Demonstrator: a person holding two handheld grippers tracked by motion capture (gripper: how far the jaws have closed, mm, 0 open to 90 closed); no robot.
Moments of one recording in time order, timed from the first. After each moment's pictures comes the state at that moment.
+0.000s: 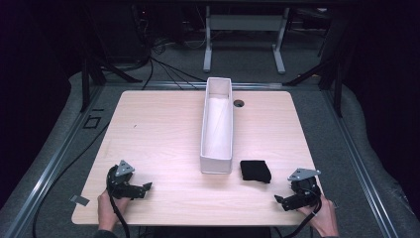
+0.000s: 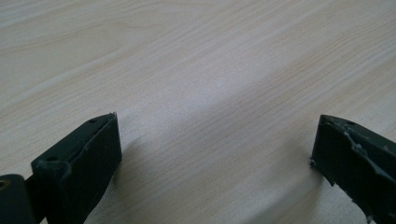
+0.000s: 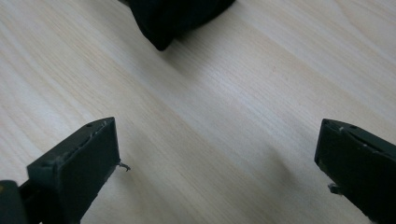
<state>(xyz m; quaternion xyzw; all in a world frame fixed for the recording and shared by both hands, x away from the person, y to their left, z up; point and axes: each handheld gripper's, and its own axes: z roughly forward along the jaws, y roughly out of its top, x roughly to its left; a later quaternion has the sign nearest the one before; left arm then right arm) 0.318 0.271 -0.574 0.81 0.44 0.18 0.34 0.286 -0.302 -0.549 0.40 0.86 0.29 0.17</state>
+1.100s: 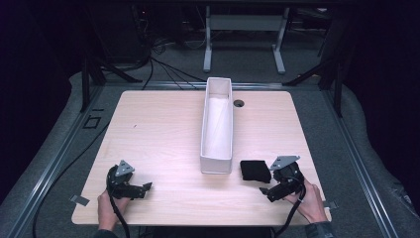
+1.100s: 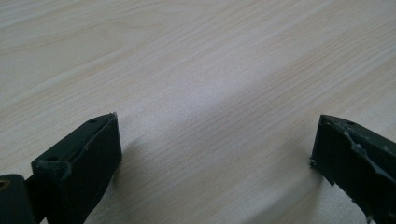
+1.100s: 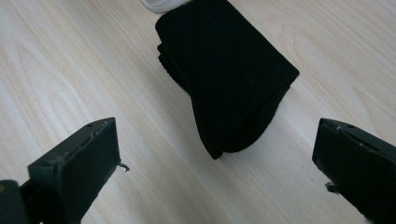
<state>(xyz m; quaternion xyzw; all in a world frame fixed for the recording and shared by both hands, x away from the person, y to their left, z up) 0.318 0.271 -0.574 0.81 0.44 0.18 0.34 0.310 -0.250 -0.511 0.33 0.89 0.27 0.15</state>
